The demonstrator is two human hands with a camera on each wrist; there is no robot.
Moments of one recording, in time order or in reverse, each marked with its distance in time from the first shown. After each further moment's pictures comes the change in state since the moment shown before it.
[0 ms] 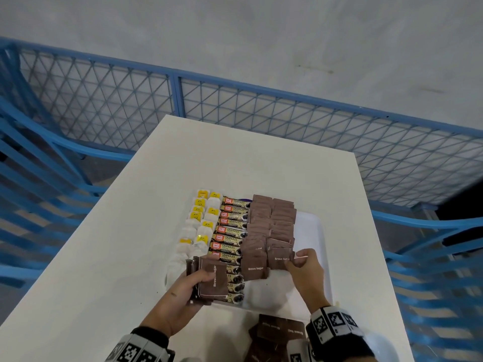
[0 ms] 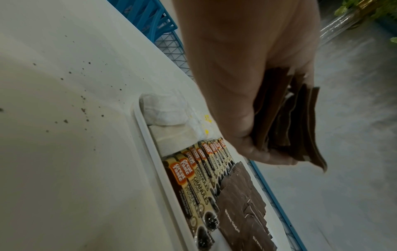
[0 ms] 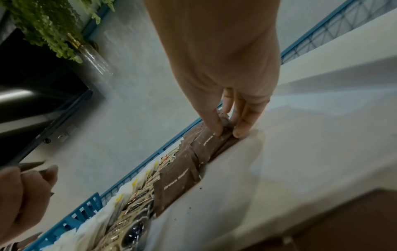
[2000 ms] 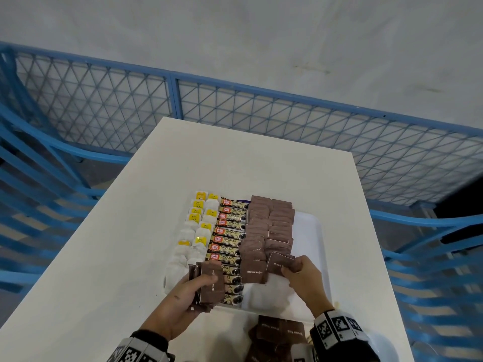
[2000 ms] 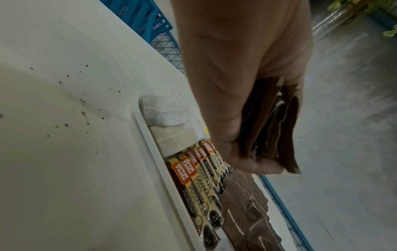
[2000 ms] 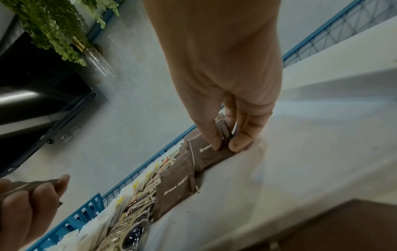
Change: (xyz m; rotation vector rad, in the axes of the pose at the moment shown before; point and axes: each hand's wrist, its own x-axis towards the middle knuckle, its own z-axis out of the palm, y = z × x) left_hand 0.005 -0.006 -0.002 0.027 0.000 -0.053; right_hand 0.001 0.009 -0.003 -0.135 -0.146 0.052
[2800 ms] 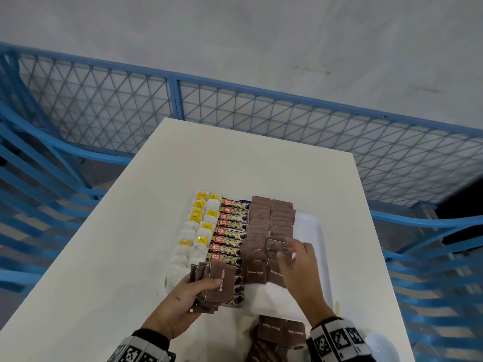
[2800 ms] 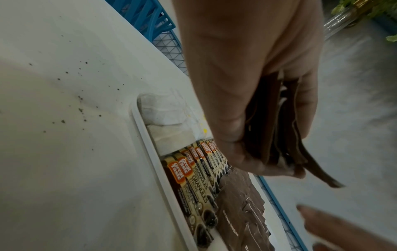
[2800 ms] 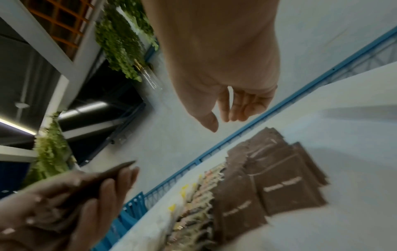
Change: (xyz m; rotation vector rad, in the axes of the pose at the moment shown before) left_hand -0.005 0.004 0.003 0.062 -0.003 -0.010; right_hand -0.028 -0.038 0.000 -0.098 0.168 -0.465
